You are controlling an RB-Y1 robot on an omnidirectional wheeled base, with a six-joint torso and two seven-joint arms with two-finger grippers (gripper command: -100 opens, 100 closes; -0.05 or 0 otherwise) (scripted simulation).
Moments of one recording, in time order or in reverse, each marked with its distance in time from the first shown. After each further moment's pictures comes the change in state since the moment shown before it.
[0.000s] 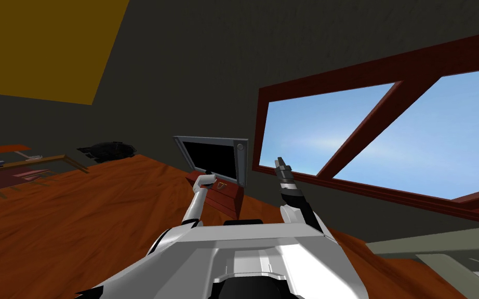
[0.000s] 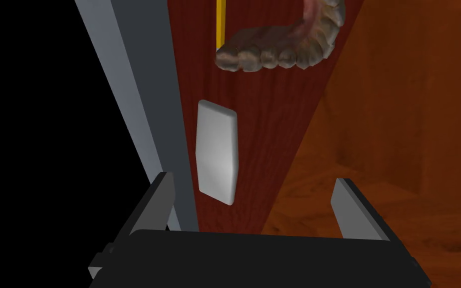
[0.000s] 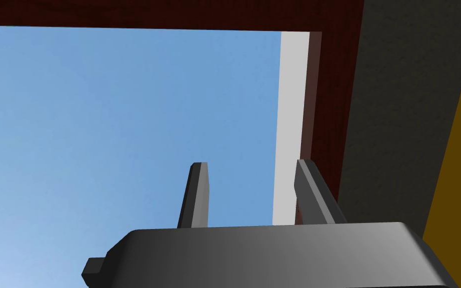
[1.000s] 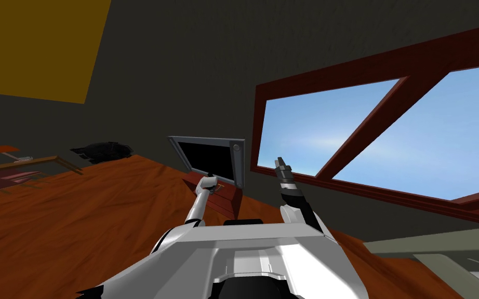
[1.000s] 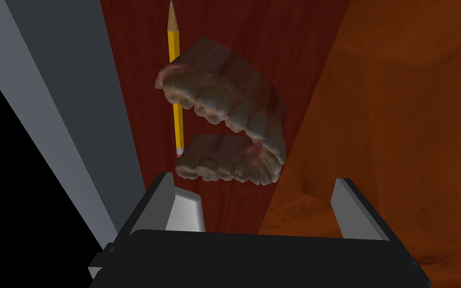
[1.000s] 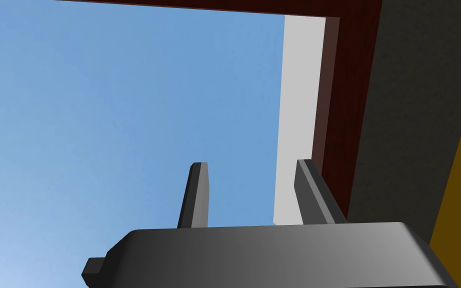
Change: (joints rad) left arm -0.009 -0.031 0.016 0.114 0.020 0.058 -0.002; right arm 0.000 0.000 0.000 0.000 0.000 0.000 0.000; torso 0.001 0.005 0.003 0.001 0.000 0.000
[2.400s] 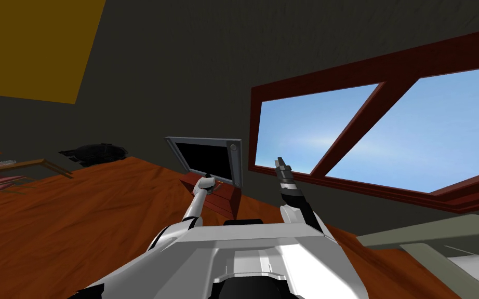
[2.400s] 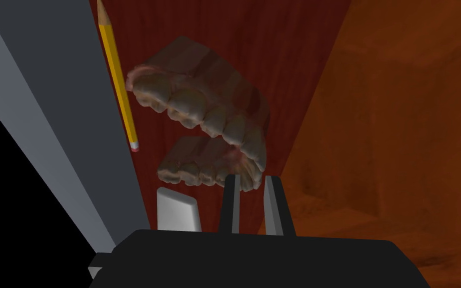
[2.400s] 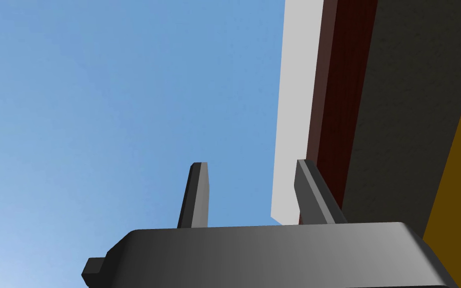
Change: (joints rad) left arm -0.025 0.053 0.025 0.106 0.036 -0.072 -0.001; right arm 0.000 0.000 0.000 0.000 0.000 0.000 0.000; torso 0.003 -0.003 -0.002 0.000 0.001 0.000
